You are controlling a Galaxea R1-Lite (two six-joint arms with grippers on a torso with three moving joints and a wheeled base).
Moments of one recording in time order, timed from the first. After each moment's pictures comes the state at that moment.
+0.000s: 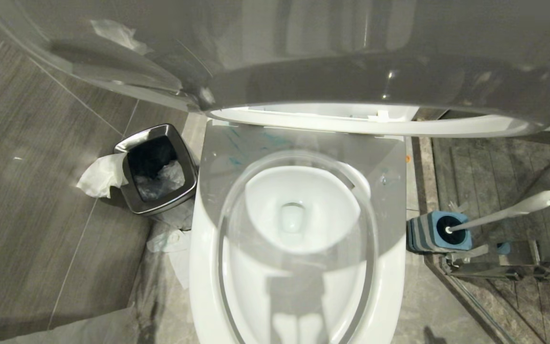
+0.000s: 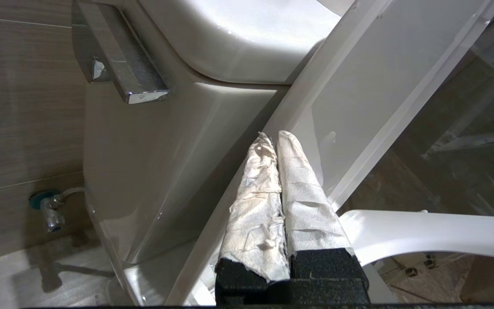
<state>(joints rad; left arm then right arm) -0.19 1.63 -1.86 -0.26 -0.70 -0.22 0.00 0.00 0.00 0.00 0.01 0.00</state>
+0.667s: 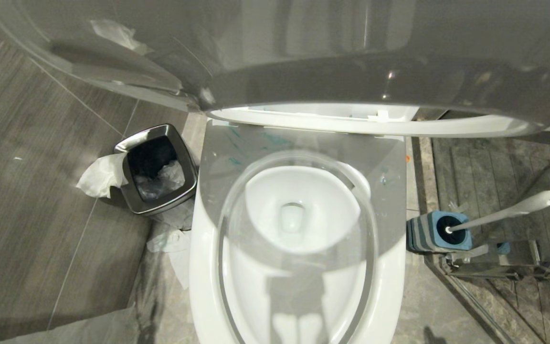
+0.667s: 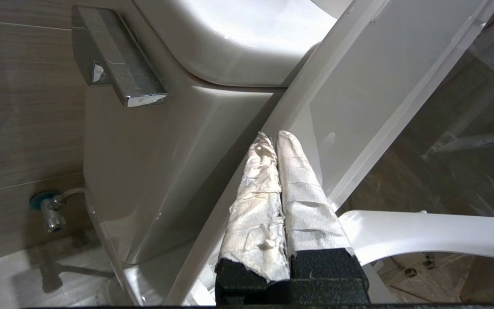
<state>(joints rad) -0.19 1.62 -1.86 -0.25 -0.69 -0.22 0.00 0.00 0.00 0.00 0.01 0.00</state>
